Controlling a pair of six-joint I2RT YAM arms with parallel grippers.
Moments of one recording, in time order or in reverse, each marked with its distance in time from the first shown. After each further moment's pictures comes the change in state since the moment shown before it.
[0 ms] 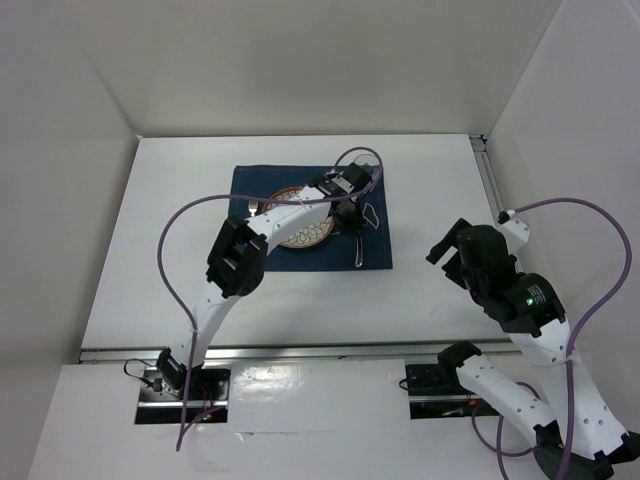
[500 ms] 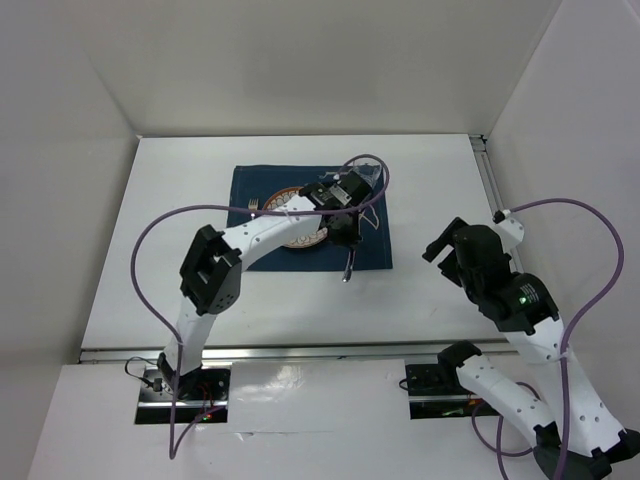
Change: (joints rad) left arm -0.085 -0.290 -0.249 -0.056 -0.048 0.137; right arm 0.000 -0.006 -0.051 0.077 -0.005 -0.001
